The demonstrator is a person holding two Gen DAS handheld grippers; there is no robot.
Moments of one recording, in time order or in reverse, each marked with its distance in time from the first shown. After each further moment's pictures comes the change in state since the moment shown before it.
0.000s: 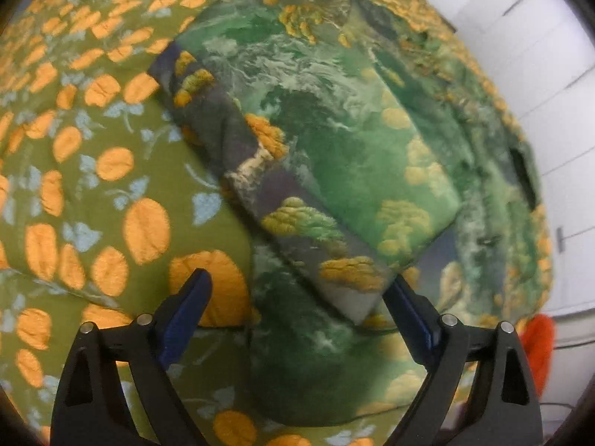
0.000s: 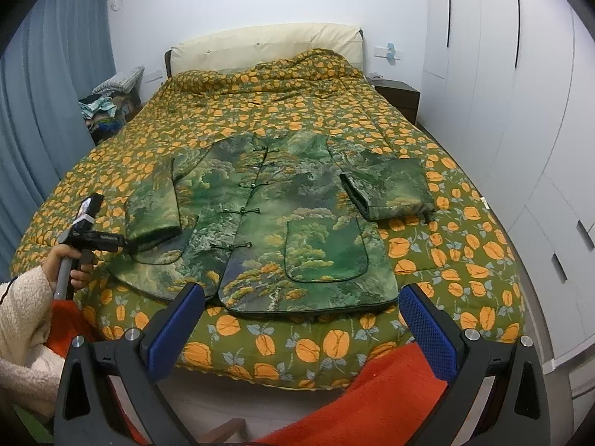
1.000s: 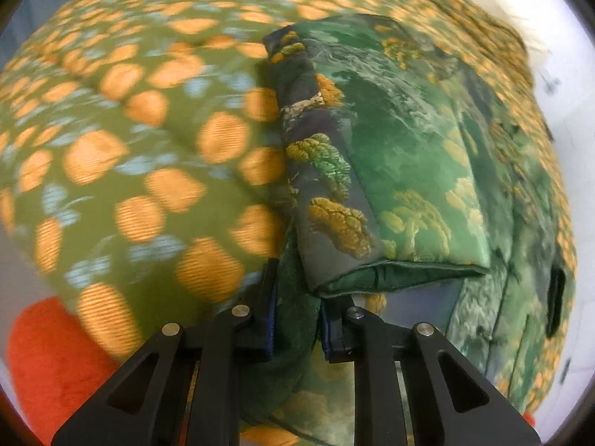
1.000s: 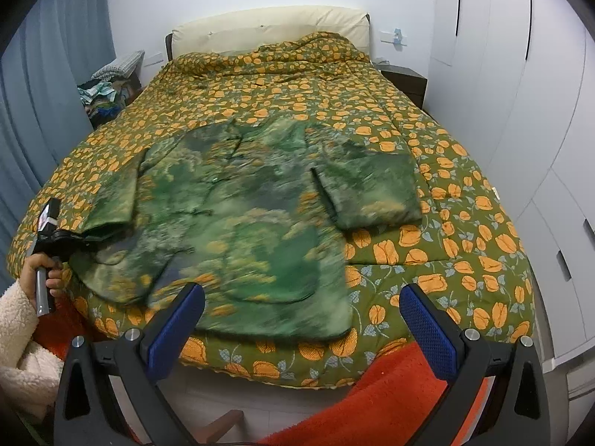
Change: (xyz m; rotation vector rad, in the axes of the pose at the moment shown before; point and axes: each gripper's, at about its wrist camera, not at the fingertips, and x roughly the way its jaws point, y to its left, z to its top) left arm -0.022 0.014 -0.044 -0.458 -0.153 0.283; right arm 0.036 0.005 -0.001 -0.026 0.052 0.018
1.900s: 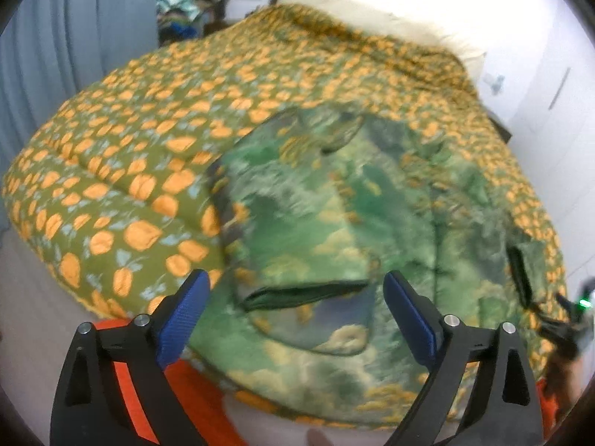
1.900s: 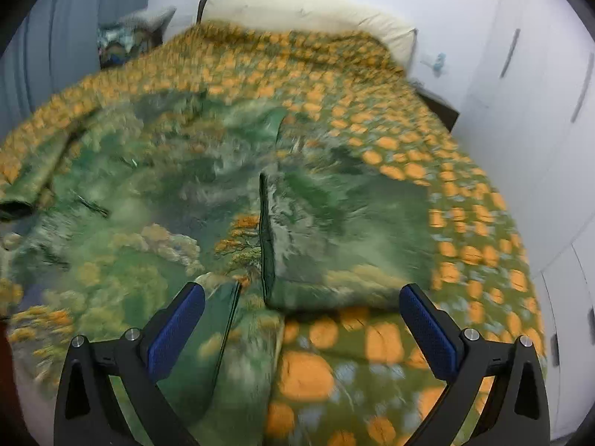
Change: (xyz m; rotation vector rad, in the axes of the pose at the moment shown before) left arm -0.138 -0.011 -0.028 0.211 -0.327 -0.087; right arm 0.208 -0.010 0.044 -0.298 0.024 -0.076
